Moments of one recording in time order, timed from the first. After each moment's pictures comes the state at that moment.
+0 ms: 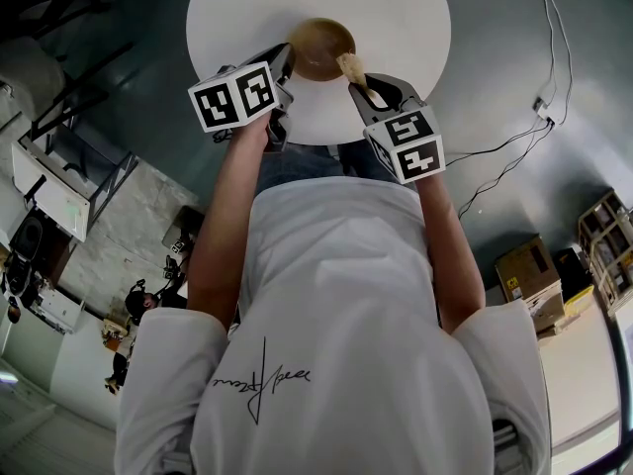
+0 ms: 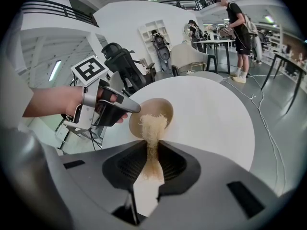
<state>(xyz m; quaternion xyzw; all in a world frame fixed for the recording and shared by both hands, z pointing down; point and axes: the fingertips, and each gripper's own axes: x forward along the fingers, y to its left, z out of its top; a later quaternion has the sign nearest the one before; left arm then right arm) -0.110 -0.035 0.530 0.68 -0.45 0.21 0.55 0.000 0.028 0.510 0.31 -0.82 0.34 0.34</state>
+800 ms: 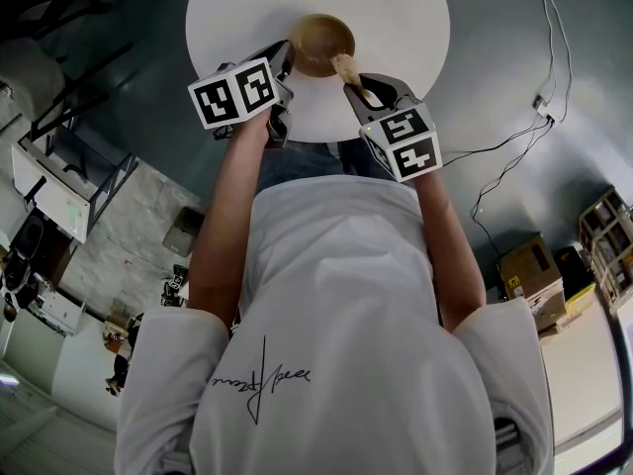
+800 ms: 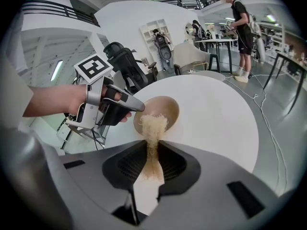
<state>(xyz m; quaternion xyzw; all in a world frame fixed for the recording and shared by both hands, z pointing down) -0.109 -0.036 0.529 0.68 -0.45 0.20 0.55 -0.008 0.034 0.508 0.30 -0.82 0.34 0.34</state>
